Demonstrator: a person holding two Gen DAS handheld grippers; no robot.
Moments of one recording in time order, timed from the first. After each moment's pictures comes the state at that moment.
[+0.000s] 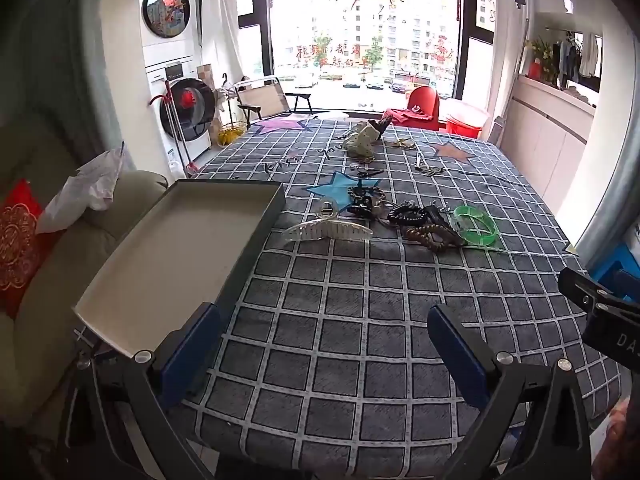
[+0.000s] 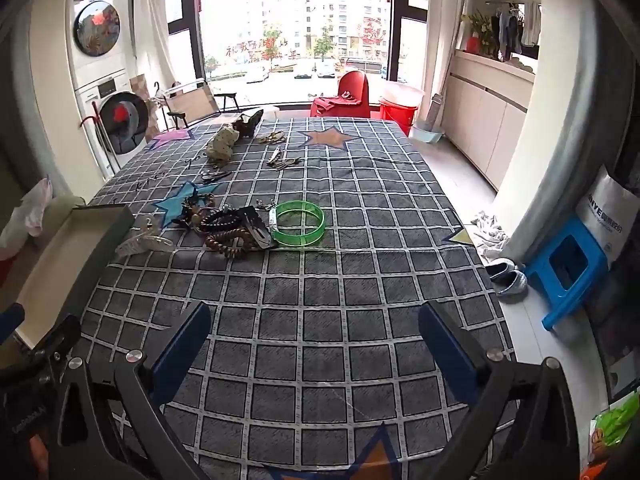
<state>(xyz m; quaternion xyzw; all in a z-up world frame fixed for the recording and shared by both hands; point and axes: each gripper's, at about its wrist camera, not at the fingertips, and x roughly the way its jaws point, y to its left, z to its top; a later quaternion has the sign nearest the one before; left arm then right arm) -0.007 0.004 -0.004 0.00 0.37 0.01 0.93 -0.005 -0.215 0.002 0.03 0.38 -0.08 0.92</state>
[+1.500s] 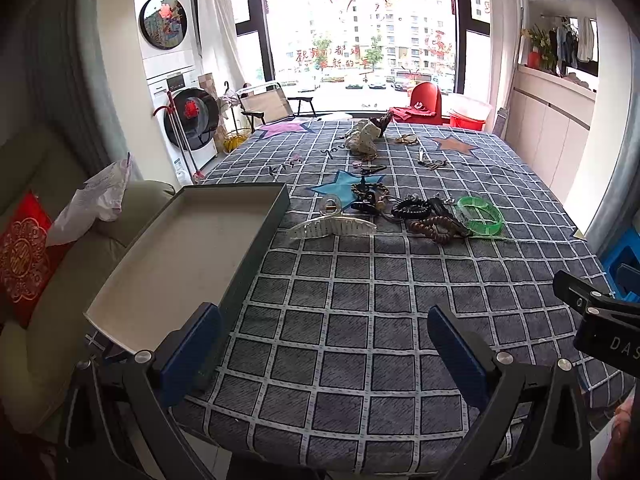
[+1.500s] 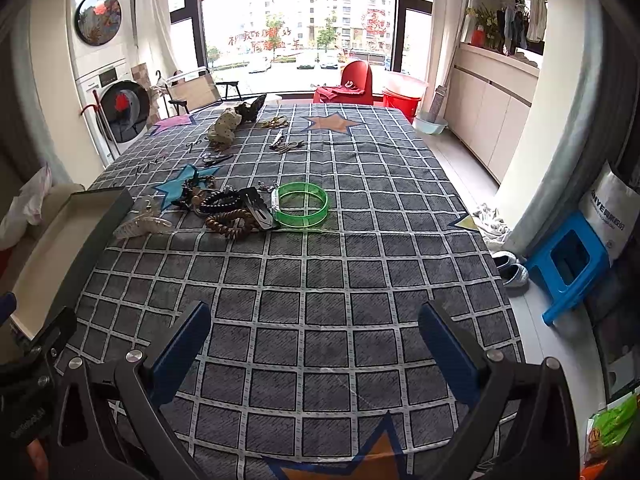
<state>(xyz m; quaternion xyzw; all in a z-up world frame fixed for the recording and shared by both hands) -0.015 -0.002 -0.007 0.03 0.36 0.02 0.93 -0.005 -0.212 -0.012 0.03 0.40 -0.07 0.91</state>
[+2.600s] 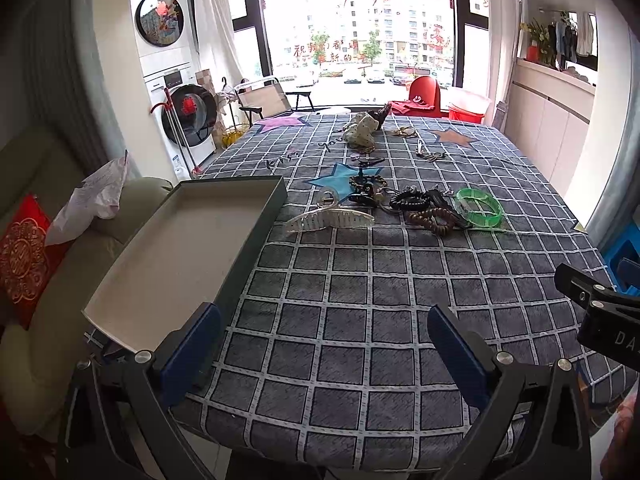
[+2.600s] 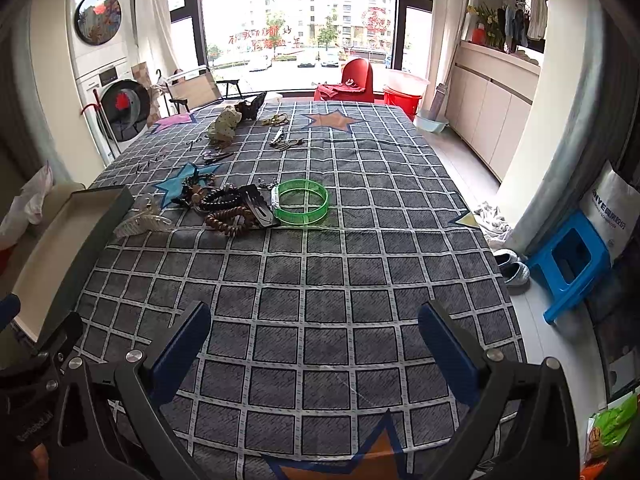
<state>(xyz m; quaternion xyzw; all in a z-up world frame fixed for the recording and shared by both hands) -0.014 -0.006 -0.011 0.04 0.37 0.02 0.93 -0.005 -0.213 -0.013 0.03 0.40 -0.07 0.91</state>
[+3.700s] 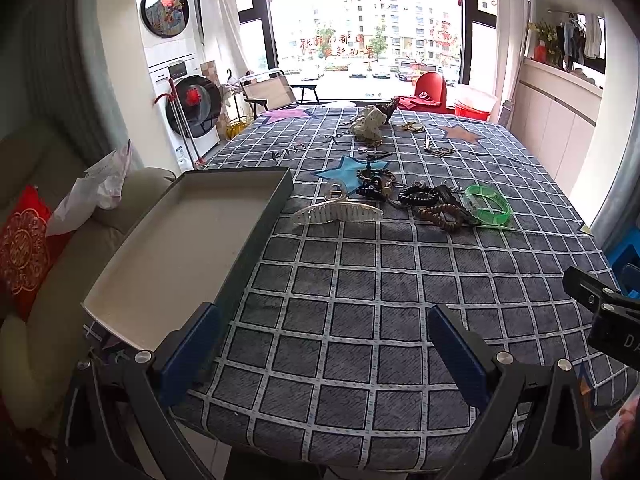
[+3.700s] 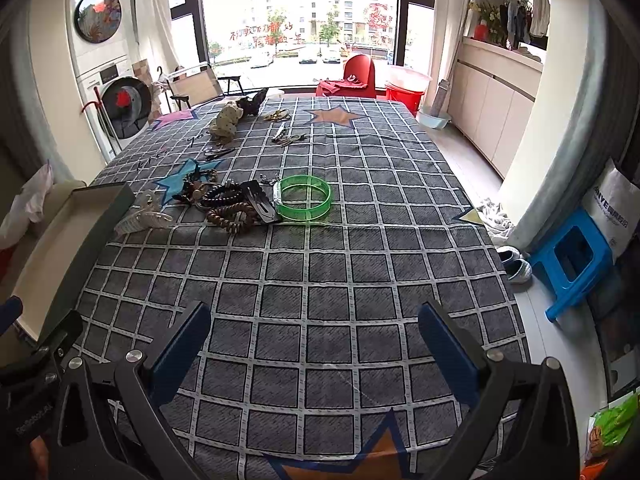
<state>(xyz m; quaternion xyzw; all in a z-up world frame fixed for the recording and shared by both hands) -0.009 0.000 -0.016 0.03 0.38 0.02 0.92 -0.004 -0.212 -0.015 0.03 0.41 -0.07 0.91</state>
